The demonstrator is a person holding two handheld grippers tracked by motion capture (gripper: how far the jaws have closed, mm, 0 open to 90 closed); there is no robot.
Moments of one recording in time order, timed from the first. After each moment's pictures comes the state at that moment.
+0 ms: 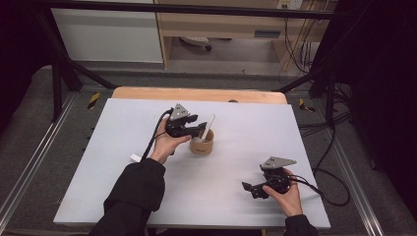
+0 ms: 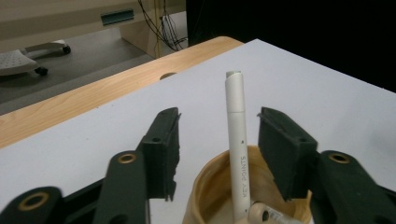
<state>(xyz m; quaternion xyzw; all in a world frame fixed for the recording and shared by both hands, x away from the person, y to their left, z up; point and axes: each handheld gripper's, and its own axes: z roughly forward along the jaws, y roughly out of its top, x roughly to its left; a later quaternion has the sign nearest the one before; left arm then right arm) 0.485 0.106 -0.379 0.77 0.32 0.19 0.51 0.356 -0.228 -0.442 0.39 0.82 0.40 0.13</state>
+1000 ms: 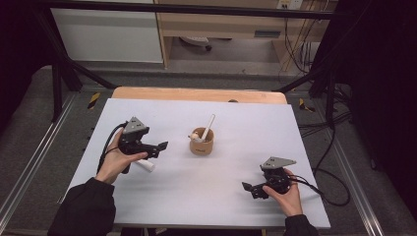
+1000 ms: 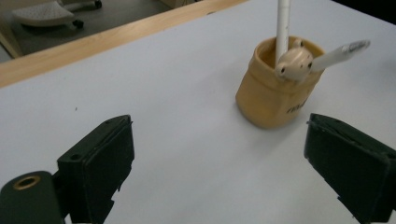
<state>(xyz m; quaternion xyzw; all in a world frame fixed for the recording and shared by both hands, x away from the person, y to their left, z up) 0.421 0.221 -0.374 0.80 0.37 0.19 0.44 0.356 -0.227 -0.443 0.39 0.82 0.40 0.13</state>
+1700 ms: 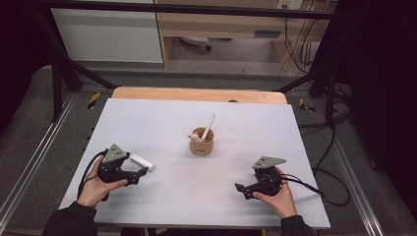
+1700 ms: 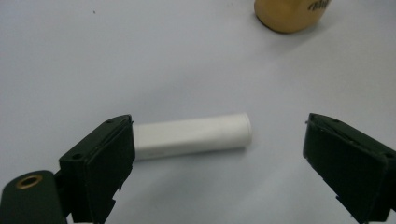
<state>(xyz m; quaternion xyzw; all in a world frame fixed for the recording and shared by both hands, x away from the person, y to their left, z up) 0.364 0.270 -0.425 0.81 0.39 0.18 0.40 0.357 -0.199 -0.437 0.37 0.84 0.38 0.12</state>
